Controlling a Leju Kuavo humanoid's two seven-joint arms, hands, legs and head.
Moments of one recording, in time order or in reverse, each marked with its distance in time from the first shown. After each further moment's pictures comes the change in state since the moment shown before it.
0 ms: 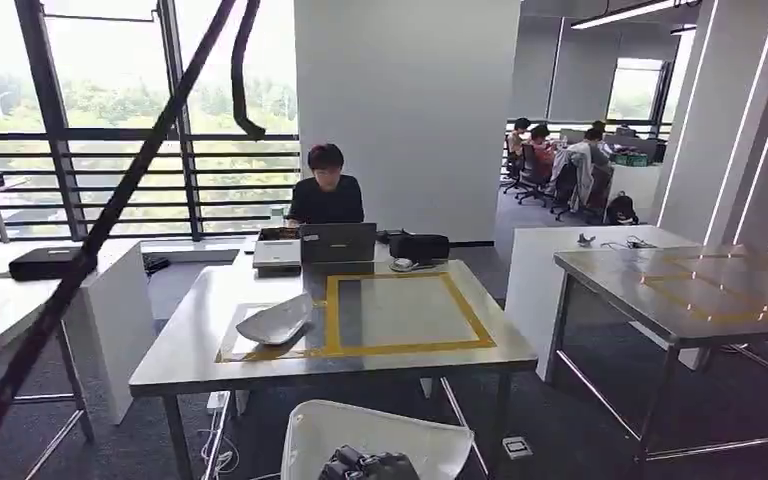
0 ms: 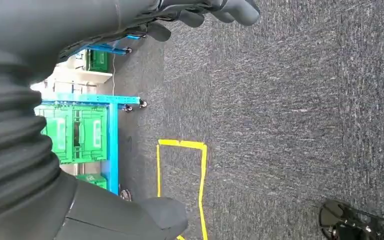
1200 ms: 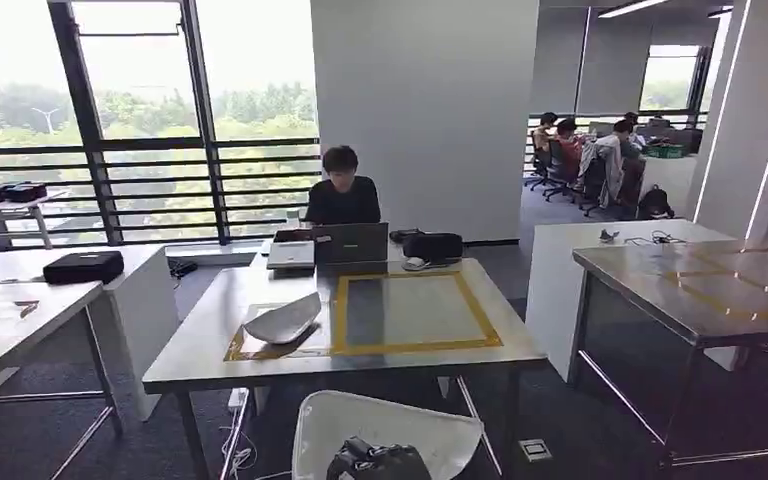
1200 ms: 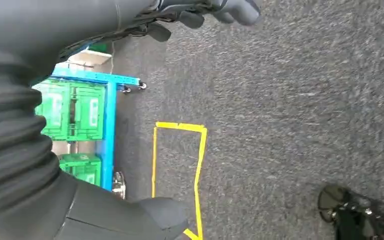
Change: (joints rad) left arm -0.008 0.003 0.013 -0.002 -0.003 0.002 -0.022; right arm -0.018 -0.016 -0.014 0.003 -0.003 0.000 0.005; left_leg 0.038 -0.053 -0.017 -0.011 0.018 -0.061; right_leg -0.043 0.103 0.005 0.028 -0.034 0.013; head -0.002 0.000
